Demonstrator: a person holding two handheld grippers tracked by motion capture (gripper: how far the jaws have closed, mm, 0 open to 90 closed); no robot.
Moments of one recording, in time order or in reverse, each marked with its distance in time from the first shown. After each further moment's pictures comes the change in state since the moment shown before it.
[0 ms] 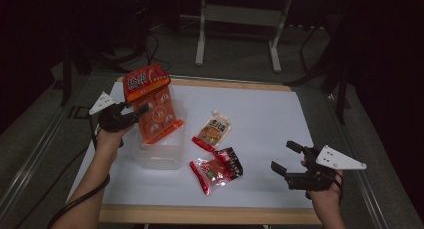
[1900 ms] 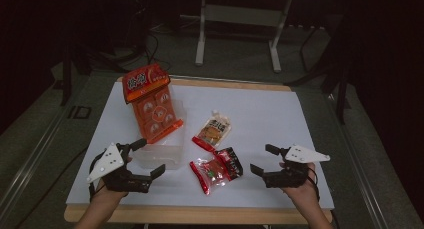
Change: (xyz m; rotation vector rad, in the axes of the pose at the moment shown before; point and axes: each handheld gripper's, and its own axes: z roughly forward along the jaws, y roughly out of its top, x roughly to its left) left arm -0.139 -0.036 -0.085 -0.034 -0.238 0.179; right arm 0.009 -0.023 0.056 0.151 0.038 0.027
